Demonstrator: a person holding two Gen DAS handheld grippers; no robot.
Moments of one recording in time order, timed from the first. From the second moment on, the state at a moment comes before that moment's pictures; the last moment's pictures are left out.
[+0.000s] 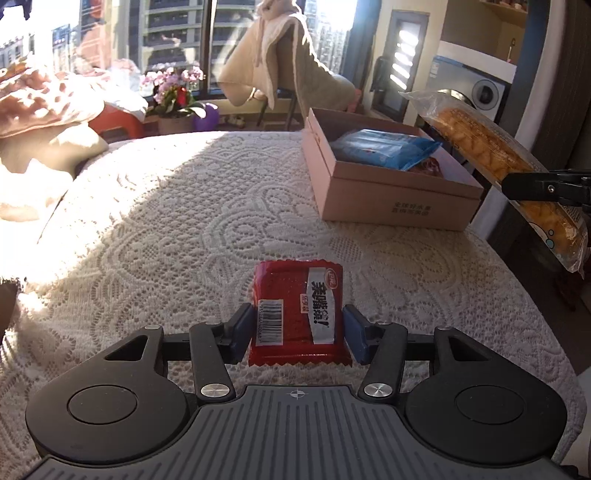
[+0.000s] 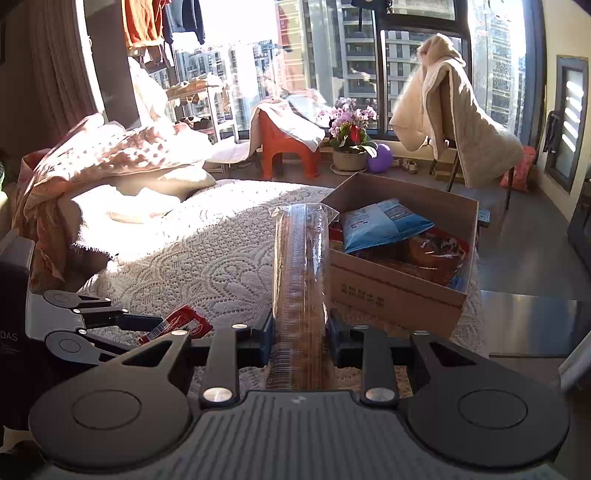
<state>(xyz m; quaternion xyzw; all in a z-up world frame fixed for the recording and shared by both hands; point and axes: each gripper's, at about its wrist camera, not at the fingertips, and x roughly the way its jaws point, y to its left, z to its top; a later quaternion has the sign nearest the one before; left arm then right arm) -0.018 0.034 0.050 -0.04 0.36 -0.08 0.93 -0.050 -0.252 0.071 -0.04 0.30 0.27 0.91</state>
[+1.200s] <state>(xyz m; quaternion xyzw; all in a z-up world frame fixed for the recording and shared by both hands) 0.087 0.007 0.067 -0.06 0.32 -0.16 0.93 0.057 -0.247 0.055 0.01 0.33 0.20 0.92</state>
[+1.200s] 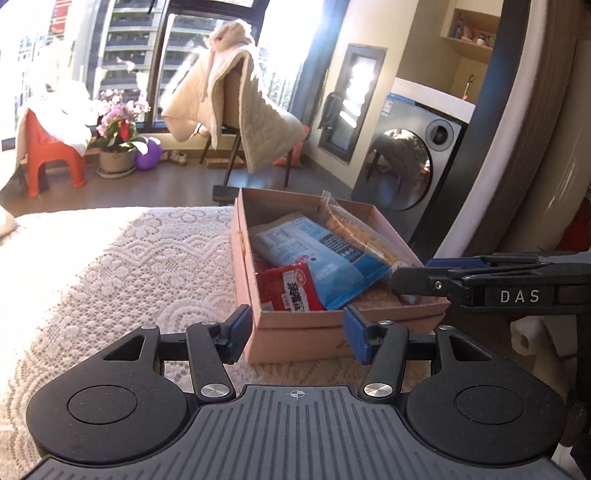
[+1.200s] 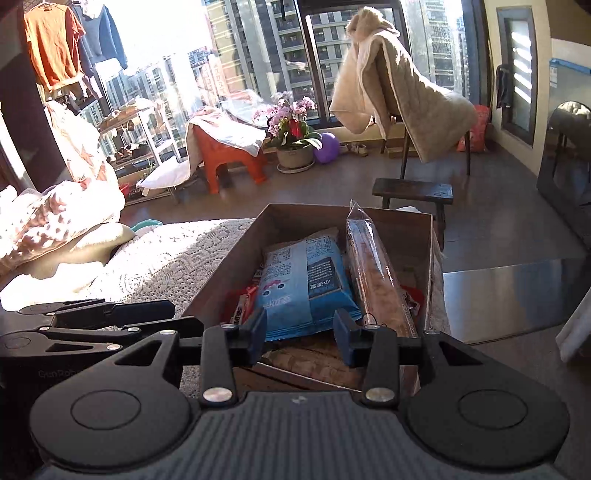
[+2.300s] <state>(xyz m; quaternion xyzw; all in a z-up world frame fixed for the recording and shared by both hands) -0.007 -0.013 -0.003 0.02 0.32 -0.01 0.95 -0.041 -0.223 -0.055 -0.01 0.33 0.07 0.94</state>
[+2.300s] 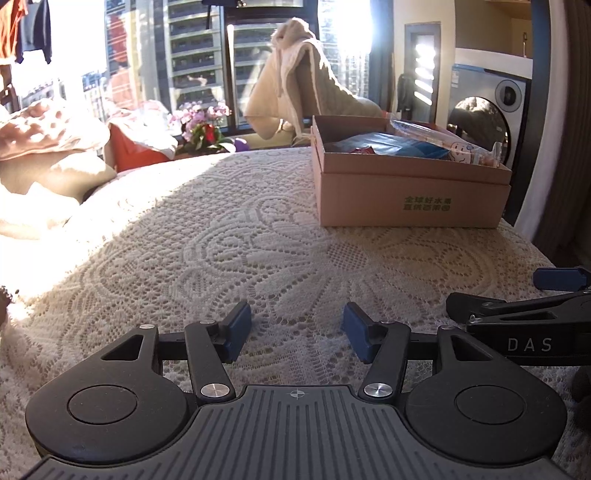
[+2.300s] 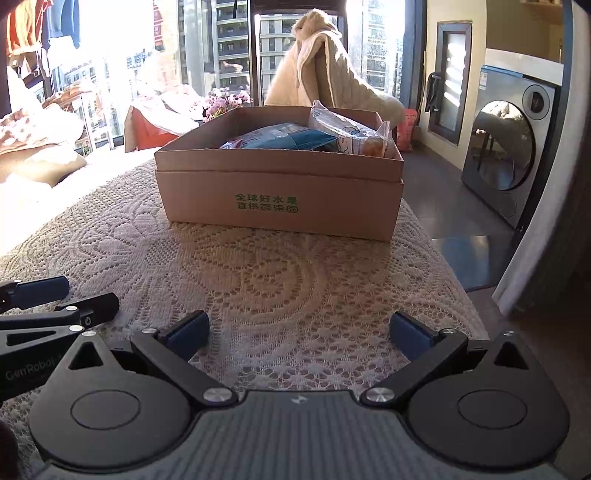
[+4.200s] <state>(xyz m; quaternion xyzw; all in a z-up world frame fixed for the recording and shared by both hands) -0.009 -0.016 -0.002 0.03 0.31 0.00 0.95 -0.042 -0.223 -0.055 -0.01 0.33 0.07 0.94</state>
